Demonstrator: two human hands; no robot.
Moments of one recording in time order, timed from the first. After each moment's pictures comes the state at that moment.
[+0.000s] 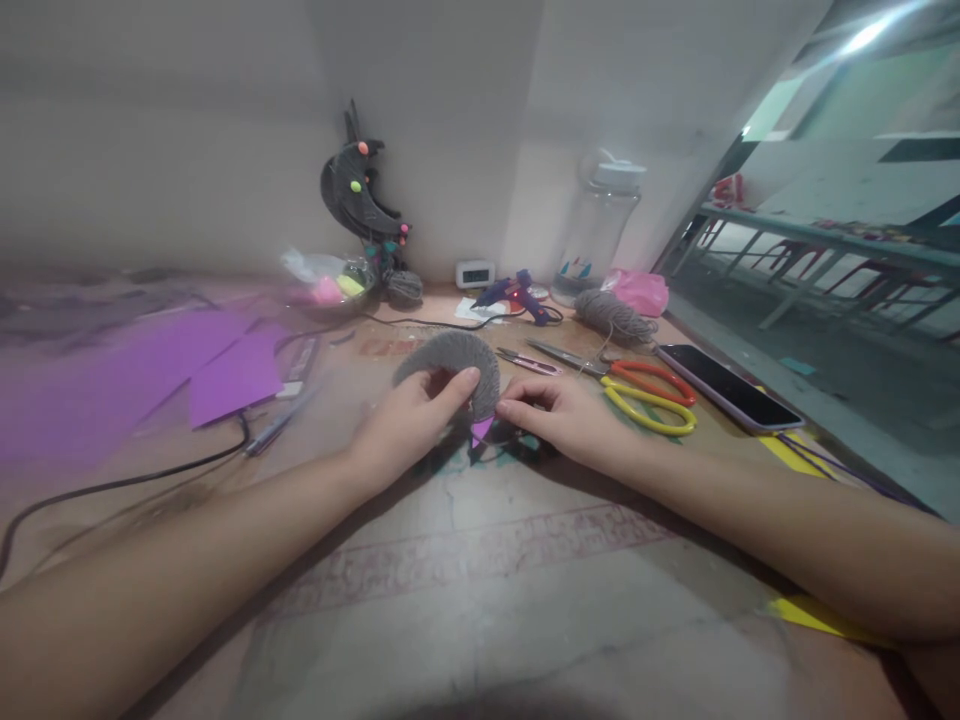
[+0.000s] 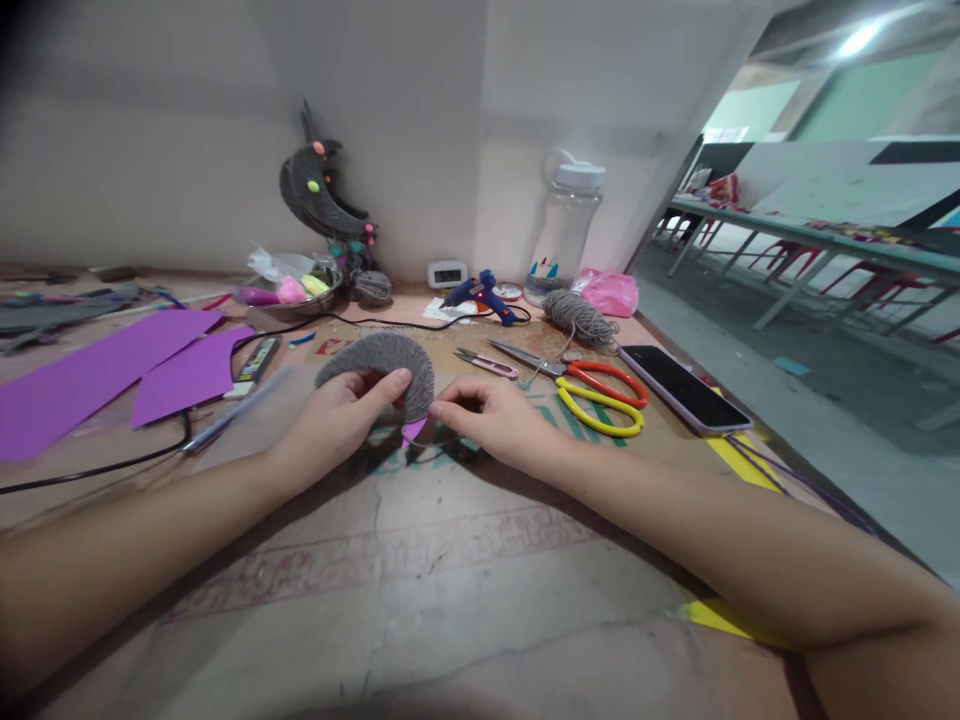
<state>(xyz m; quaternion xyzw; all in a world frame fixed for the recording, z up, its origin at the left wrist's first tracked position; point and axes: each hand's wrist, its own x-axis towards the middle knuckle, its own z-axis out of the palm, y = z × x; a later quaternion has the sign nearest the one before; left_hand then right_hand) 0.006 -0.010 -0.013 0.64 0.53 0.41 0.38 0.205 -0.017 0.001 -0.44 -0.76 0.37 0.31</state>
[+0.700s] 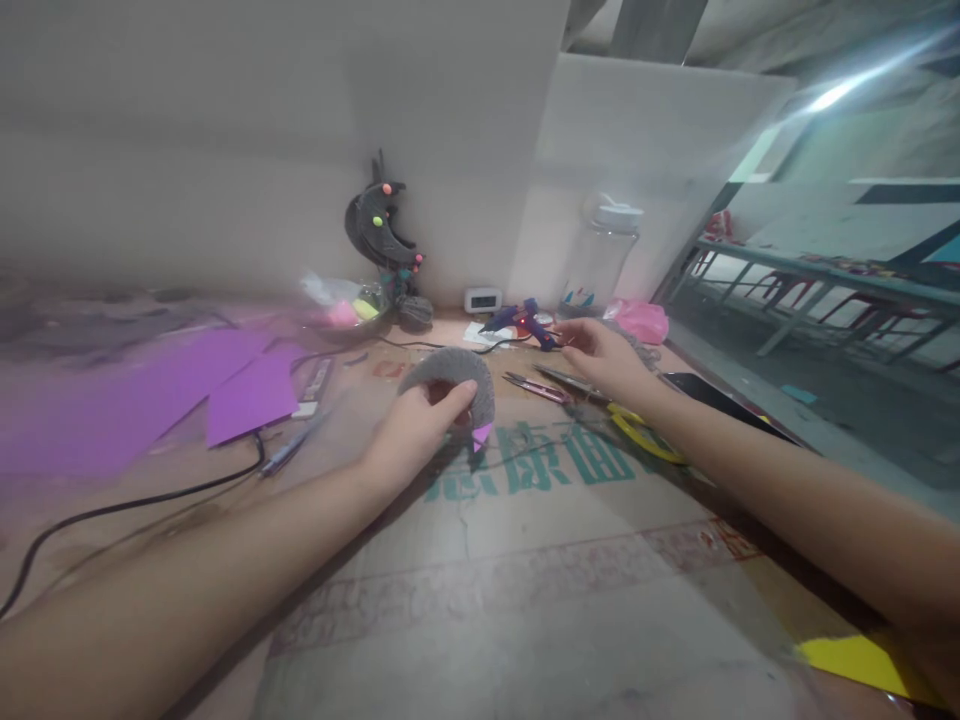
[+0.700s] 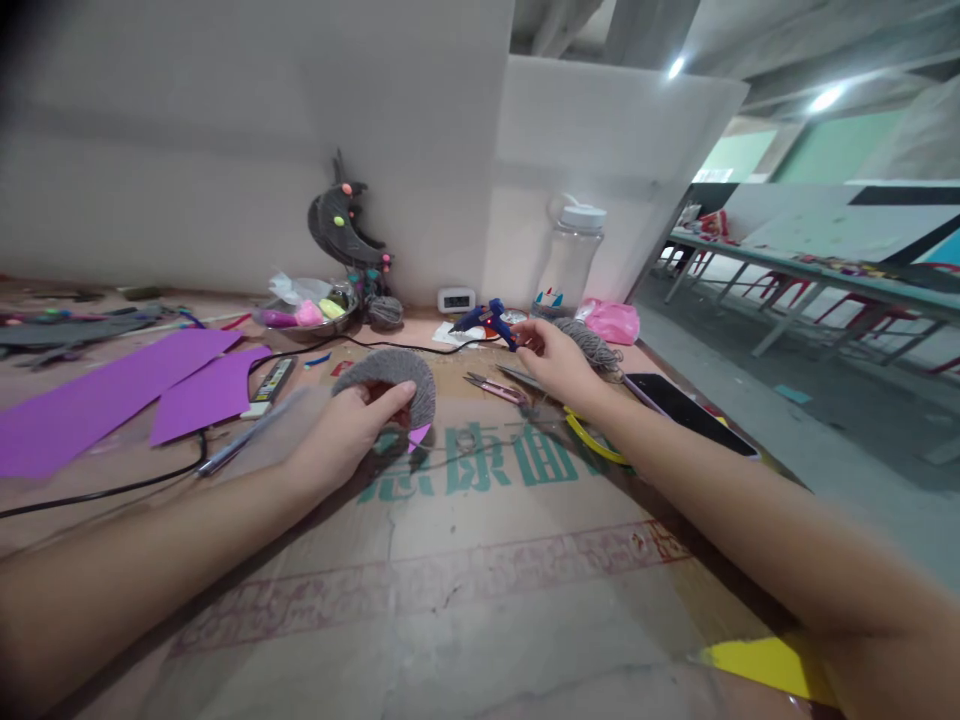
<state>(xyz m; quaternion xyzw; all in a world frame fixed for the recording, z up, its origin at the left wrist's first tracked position) -0.002 0.008 -0.015 0.63 0.54 0.42 0.36 0.265 0.073 0.013 -0.57 -0.73 0.09 0.38</state>
